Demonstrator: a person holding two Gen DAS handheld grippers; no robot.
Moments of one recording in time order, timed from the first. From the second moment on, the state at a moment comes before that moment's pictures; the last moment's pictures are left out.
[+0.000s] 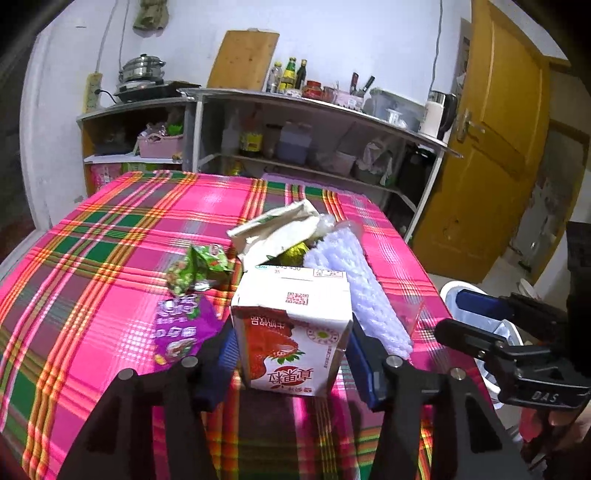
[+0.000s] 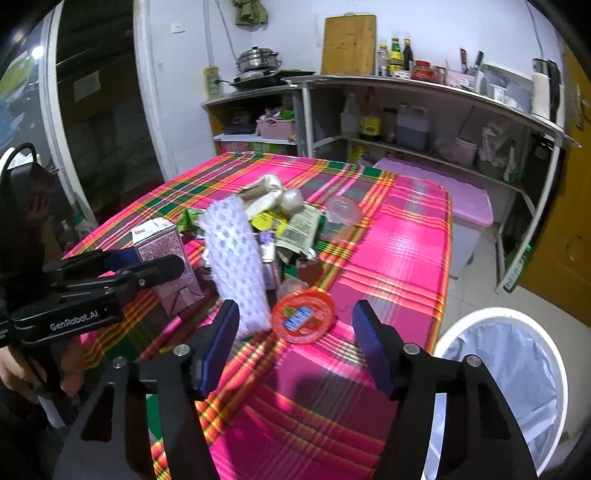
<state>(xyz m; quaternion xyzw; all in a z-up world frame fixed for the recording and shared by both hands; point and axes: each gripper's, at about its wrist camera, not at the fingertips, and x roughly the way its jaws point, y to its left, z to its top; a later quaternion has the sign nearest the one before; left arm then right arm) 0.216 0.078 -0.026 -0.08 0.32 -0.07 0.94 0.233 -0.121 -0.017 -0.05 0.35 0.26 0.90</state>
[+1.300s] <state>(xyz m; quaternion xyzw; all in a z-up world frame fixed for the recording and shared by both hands) 0.155 0.078 0.004 -0.10 0.30 -0.08 0.94 0.206 -0.115 0.003 -0.03 0.35 0.31 0.88</state>
